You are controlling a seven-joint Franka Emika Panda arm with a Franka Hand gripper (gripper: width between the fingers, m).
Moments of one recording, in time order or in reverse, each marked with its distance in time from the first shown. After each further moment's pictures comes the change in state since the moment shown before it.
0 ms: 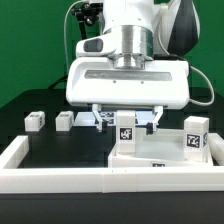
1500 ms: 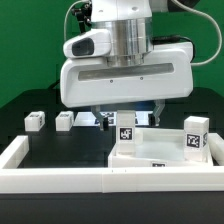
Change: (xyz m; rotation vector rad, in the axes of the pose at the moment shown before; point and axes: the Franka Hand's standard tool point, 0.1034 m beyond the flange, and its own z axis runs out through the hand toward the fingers) arm 0.011 -0.001 -0.007 0.134 -0.499 0.015
